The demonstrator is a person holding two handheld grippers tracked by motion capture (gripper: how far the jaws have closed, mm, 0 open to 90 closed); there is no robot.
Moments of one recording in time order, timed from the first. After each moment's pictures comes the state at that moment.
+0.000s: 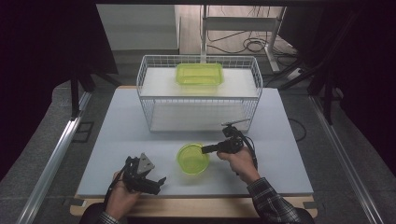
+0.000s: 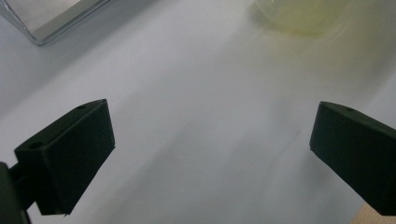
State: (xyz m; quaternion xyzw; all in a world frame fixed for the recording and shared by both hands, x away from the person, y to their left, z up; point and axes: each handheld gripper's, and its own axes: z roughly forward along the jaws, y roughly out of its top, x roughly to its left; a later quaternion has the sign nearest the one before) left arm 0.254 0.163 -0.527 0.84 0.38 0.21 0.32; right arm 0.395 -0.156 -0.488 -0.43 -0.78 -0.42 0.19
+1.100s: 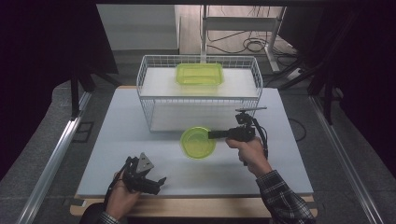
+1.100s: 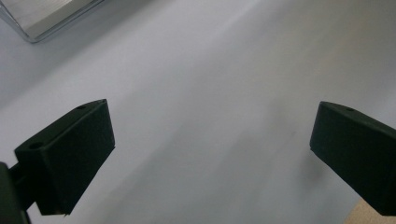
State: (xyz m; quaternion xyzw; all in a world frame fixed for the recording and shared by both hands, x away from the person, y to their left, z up) left arm 0.255 0.165 -0.527 0.84 0.38 0.20 0.33; right arm 0.398 -0.177 -0.428 -0.43 -0.74 -0.48 0.20
